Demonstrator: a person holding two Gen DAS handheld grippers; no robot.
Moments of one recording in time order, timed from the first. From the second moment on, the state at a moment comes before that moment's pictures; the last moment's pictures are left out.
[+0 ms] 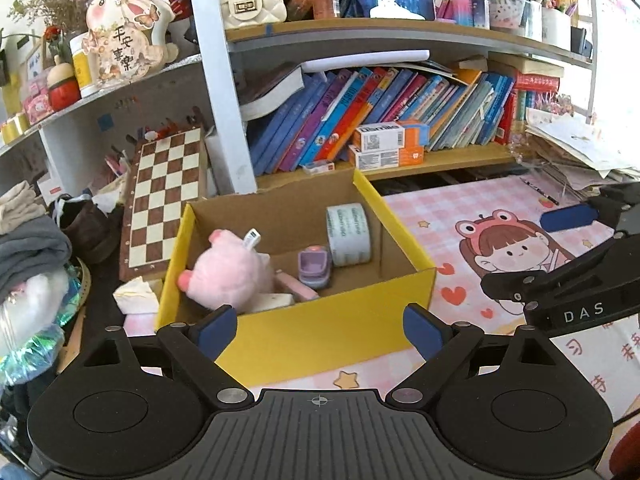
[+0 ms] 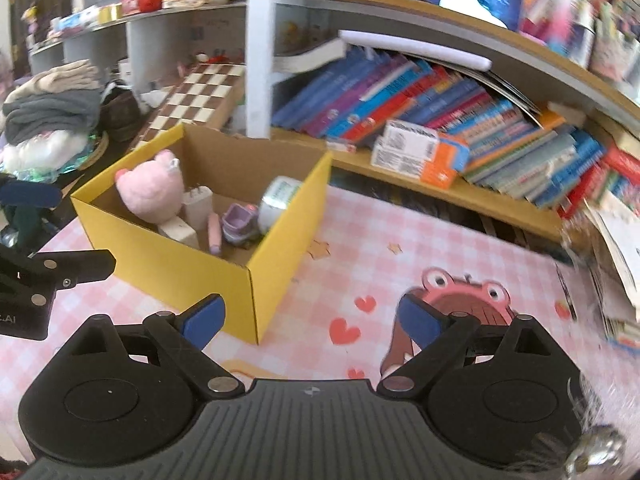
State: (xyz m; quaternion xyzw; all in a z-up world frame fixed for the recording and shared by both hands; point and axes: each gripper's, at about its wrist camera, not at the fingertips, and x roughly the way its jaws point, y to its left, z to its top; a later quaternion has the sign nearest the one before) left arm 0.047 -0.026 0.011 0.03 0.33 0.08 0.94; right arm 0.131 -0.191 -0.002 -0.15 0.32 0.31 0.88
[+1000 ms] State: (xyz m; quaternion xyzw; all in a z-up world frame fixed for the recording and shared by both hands) left arm 0.035 -0.044 -0.005 0.00 0.36 0.09 0.93; right arm 0.098 -0.219 -0.018 -0.11 0.35 0.22 0.90
